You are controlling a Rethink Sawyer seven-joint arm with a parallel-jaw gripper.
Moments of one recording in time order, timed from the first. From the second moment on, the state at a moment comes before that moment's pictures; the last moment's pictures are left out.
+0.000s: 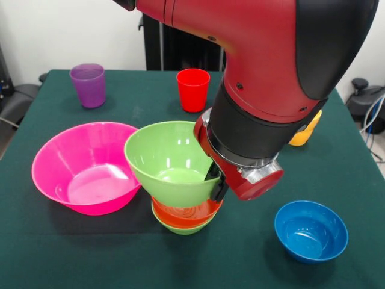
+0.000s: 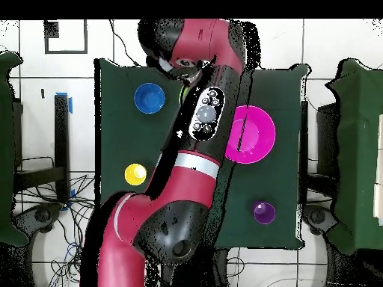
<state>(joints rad) -0.07 0.13 -0.84 0.31 0.63 1.36 2.50</state>
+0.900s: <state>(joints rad) -0.07 0.13 -0.82 0.32 0.63 1.33 2.50</state>
